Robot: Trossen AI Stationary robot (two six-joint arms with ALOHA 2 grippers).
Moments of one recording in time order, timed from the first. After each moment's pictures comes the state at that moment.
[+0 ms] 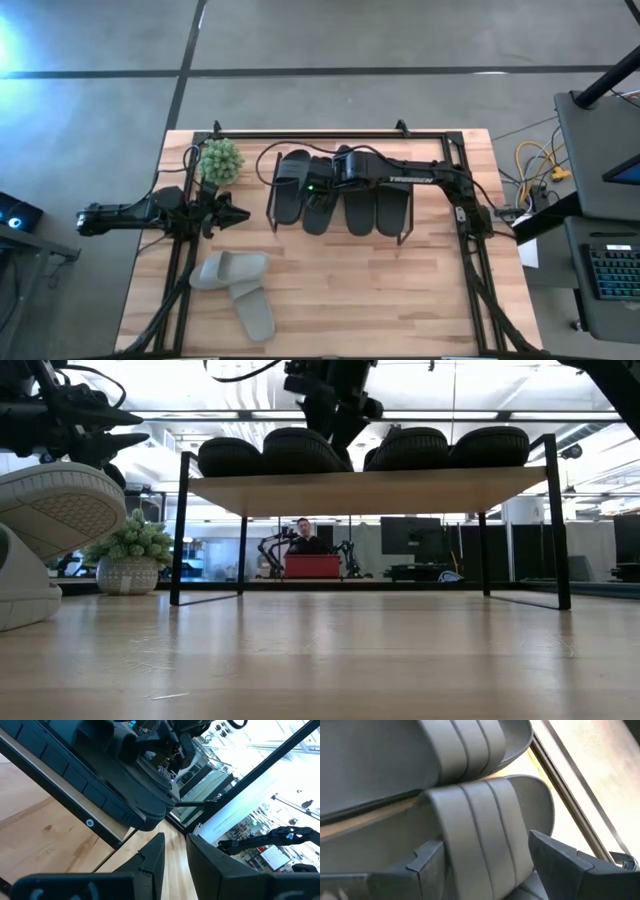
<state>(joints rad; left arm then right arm) 0.01 0.05 0.11 -0.11 0.05 -0.78 -0.02 2.09 2.17 -1.29 0.46 0.39</state>
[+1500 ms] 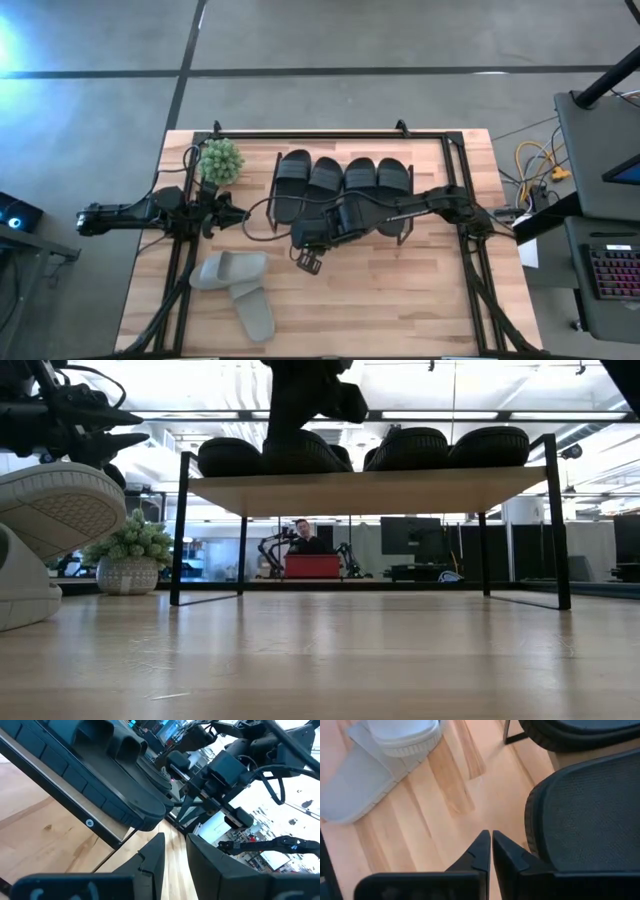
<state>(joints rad) 0.01 0.05 0.11 -0.11 0.05 -0.78 0.20 2.16 2.15 -1.12 0.14 0.59</state>
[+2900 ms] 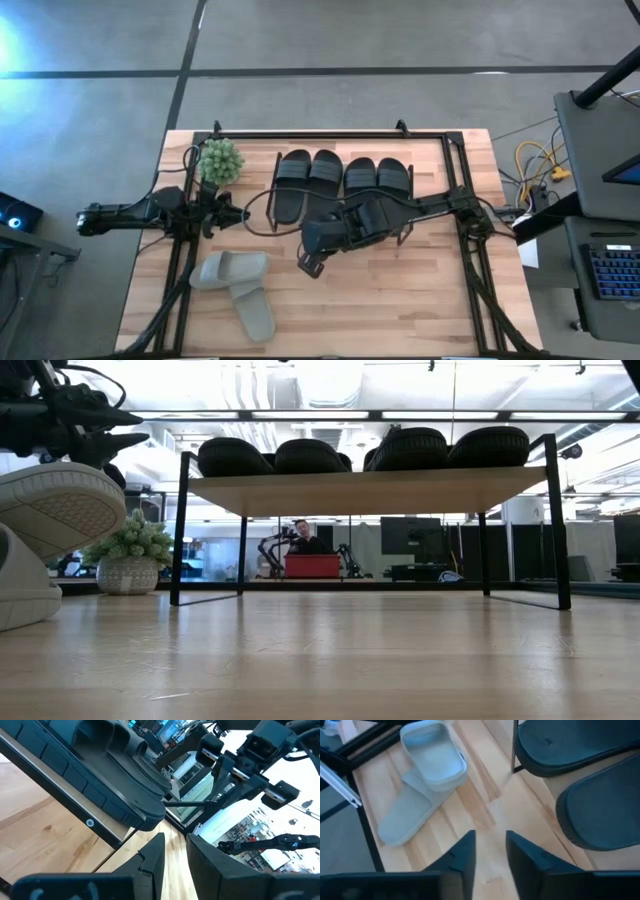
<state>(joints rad) 0.01 0.05 0.11 -0.11 0.05 -0.78 0.28 2.10 2.29 -1.17 0.24 0.75</state>
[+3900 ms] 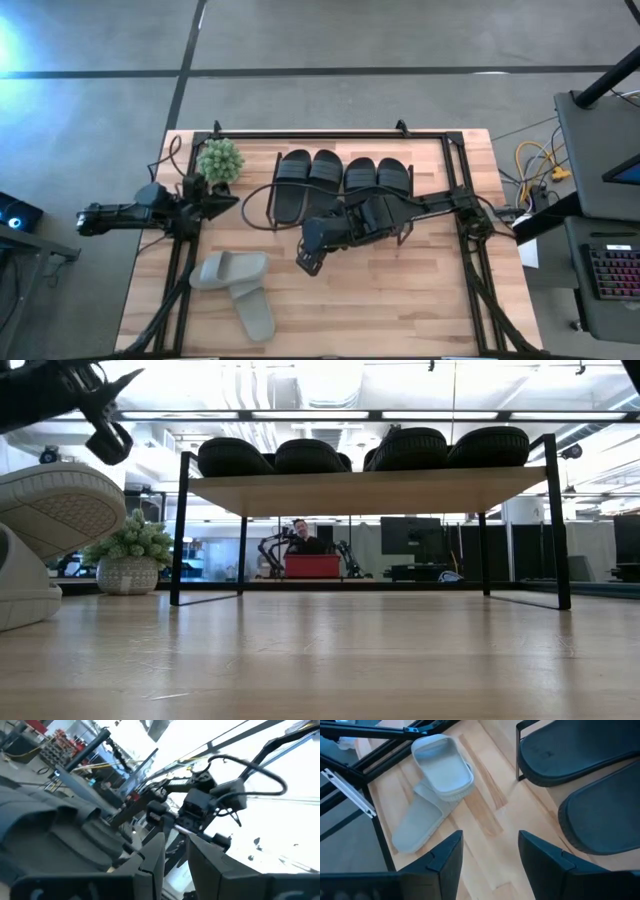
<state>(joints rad) 0.01 0.05 0.11 0.25 0.01 -0.78 0.27 2.10 2.34 -1.17 0.24 0.77</state>
